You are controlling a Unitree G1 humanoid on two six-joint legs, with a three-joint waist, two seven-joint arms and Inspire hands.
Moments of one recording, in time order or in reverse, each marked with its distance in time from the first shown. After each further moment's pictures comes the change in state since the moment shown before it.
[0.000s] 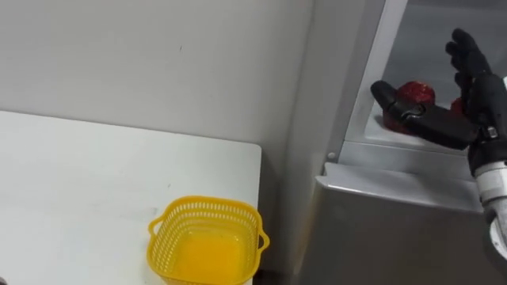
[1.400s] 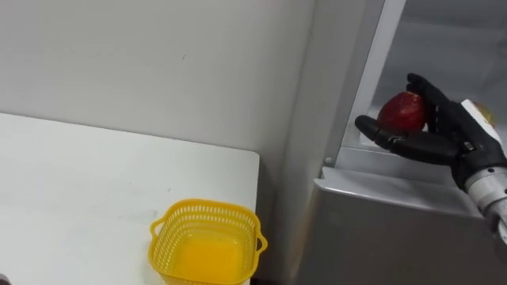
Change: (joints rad) left arm -0.009 0.014 -0.001 -0.035 -0.010 0.076 -0.057; right arm -0.009 -0.047 0.017 0.088 0.013 0.099 0.262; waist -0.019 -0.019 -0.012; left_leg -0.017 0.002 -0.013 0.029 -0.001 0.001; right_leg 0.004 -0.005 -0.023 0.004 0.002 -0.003
